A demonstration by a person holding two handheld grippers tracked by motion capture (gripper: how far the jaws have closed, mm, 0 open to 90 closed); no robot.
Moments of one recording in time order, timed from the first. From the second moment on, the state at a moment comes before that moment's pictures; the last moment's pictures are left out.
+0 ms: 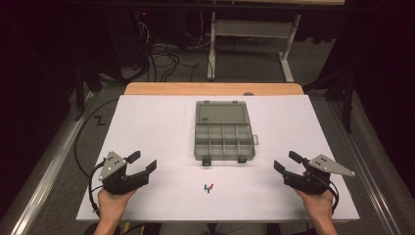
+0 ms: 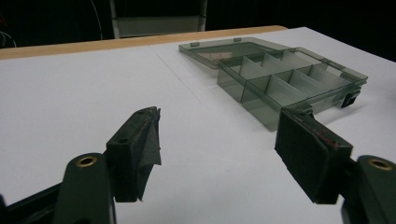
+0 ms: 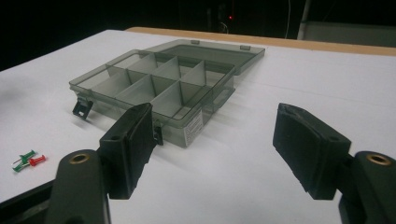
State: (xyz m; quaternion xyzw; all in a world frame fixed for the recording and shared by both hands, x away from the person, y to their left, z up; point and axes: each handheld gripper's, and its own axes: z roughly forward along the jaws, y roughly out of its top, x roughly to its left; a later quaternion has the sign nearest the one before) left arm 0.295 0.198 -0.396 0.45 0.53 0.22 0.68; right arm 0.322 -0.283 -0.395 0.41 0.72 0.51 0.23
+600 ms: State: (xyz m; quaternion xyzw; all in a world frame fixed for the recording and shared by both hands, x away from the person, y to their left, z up) left arm 0.295 0.198 -0.395 0.45 0.53 0.22 0.68; right arm 0.337 -0.233 -0.382 0.40 0.79 0.42 0.18
